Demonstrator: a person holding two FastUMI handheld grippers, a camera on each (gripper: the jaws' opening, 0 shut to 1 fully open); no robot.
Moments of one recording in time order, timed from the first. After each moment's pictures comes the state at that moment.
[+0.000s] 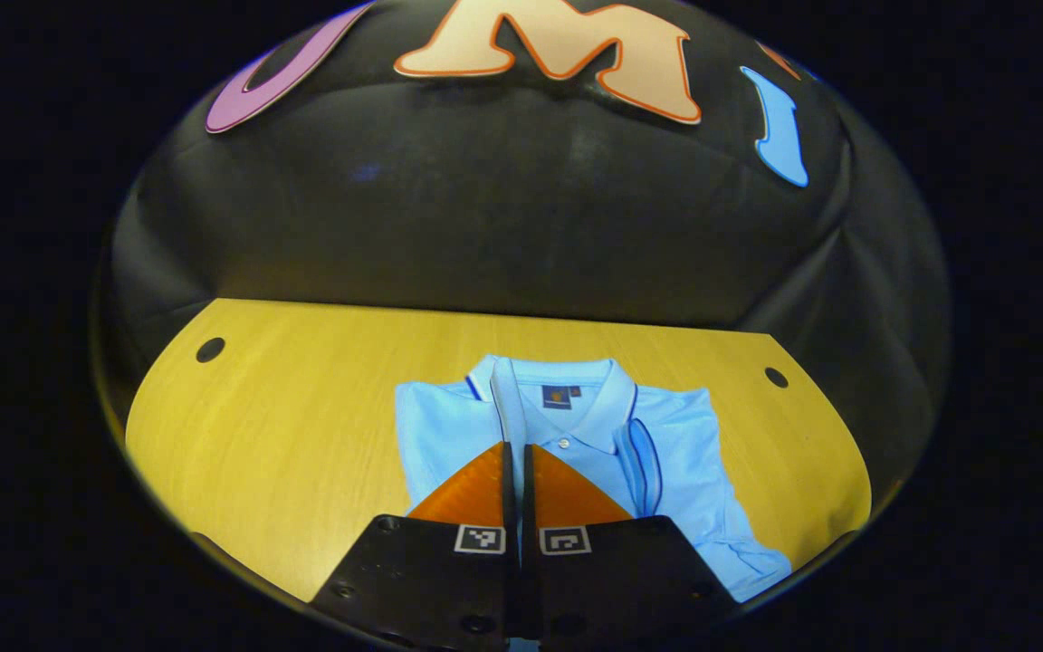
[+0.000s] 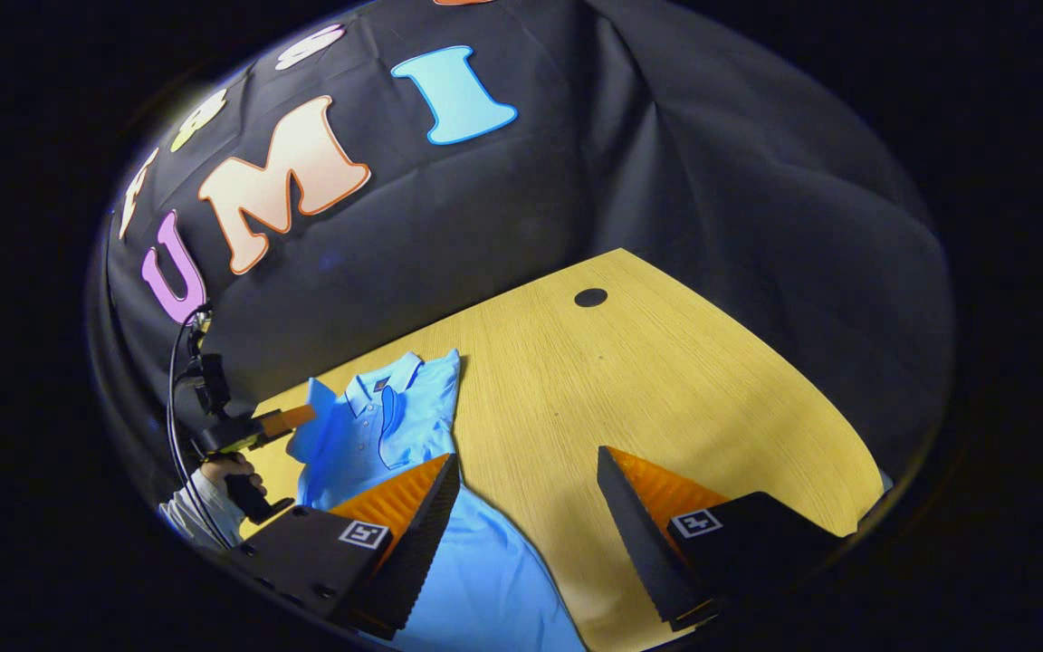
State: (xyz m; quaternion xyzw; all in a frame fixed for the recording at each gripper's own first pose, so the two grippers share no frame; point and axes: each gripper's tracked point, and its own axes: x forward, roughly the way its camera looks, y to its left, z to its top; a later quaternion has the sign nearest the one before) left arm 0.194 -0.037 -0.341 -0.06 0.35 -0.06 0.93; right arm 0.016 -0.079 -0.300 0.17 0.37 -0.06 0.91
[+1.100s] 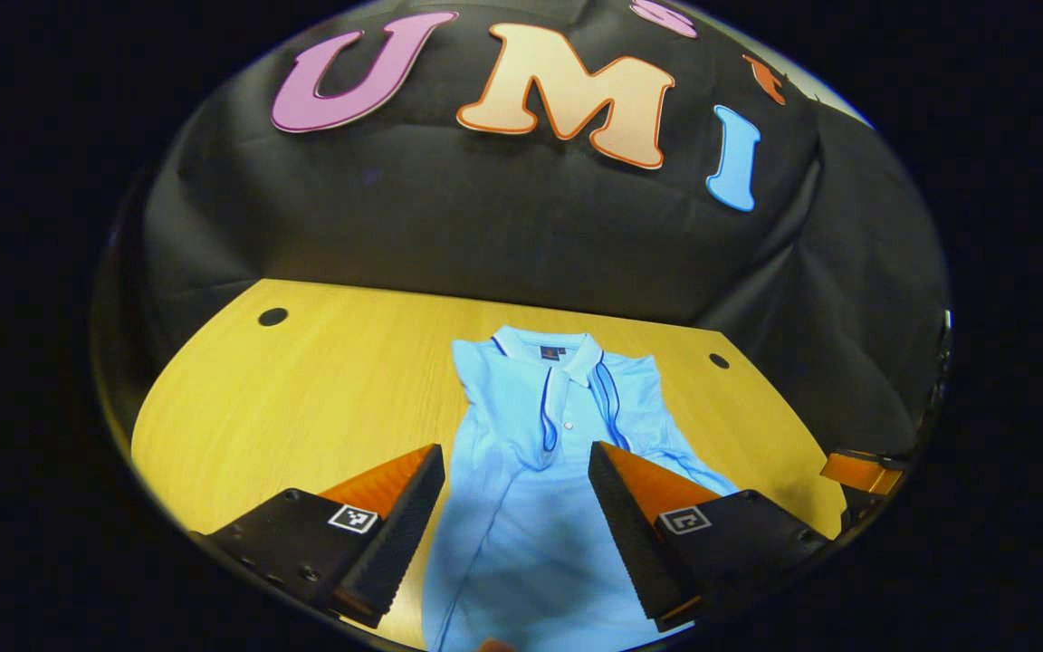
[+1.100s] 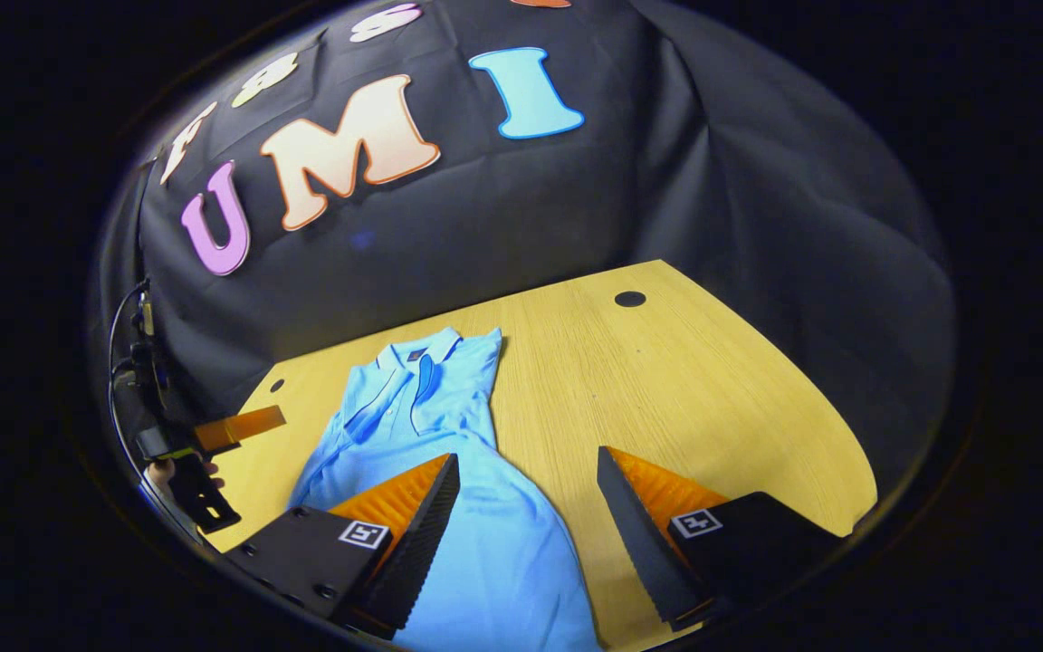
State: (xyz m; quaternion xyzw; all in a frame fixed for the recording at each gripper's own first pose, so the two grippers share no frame) left arm 0.028 0.027 -0.261 -0.09 0.32 -0.06 0.94; right arm -0.036 -0.031 -0.293 0.10 0.36 0.00 0.93
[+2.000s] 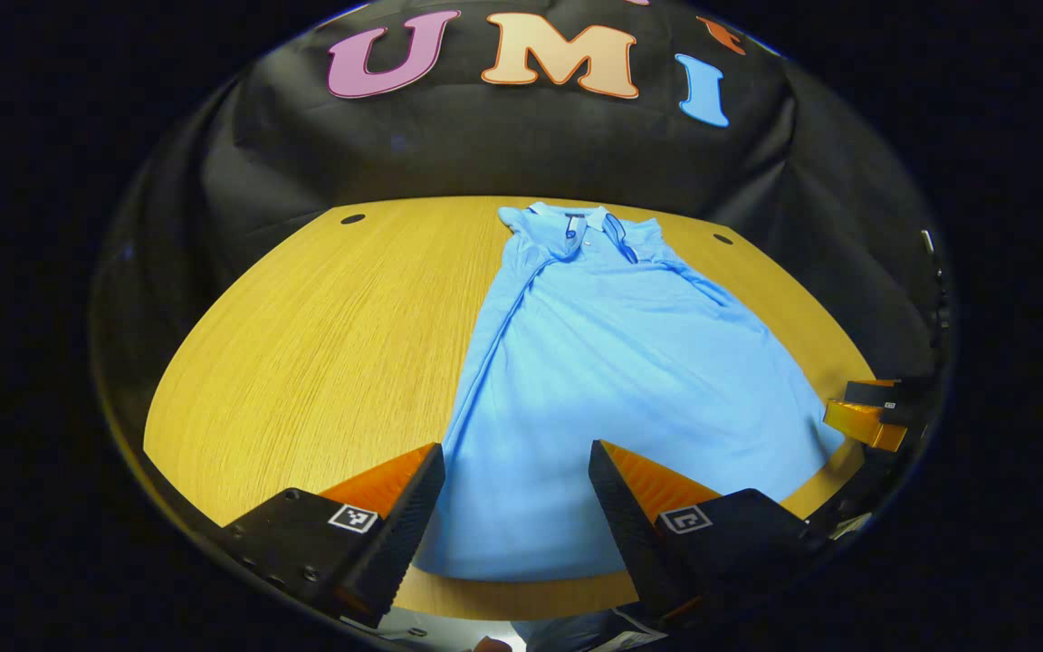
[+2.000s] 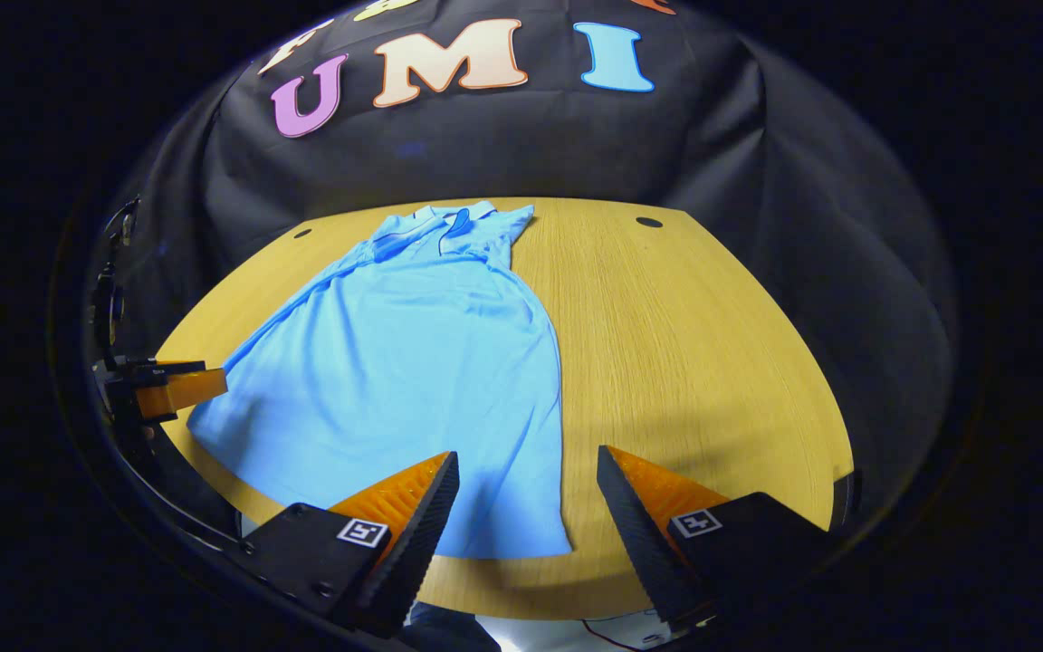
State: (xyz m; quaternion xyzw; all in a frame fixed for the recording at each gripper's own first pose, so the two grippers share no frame) left arm -0.195 0.039 -0.344 -0.02 0.40 -0.01 0.92; right arm -0.199 -0.041 -0.362 -0.03 0.45 0.06 0.89
